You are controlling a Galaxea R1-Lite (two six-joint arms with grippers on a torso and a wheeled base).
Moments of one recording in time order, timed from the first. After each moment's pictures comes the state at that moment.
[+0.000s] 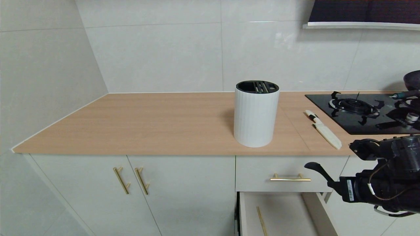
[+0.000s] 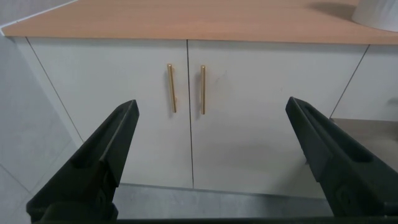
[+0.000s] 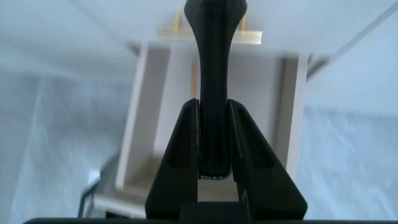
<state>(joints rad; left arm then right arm) 0.00 0.00 0.00 0.00 0.05 -0.01 0.26 1.53 -0.52 -0.30 0.02 0.20</state>
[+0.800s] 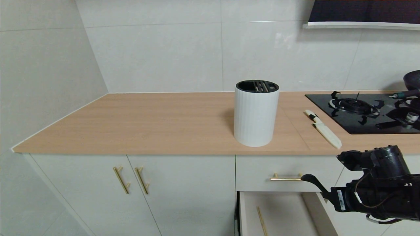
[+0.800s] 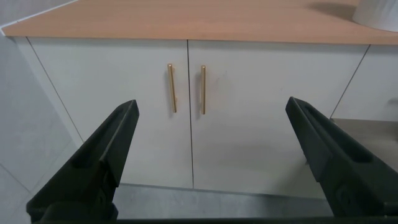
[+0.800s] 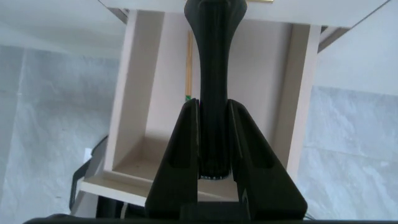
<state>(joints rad) 0.00 0.00 0.00 0.00 0.05 -0.01 0.27 1.65 -0.48 -0.36 0.01 0.19</state>
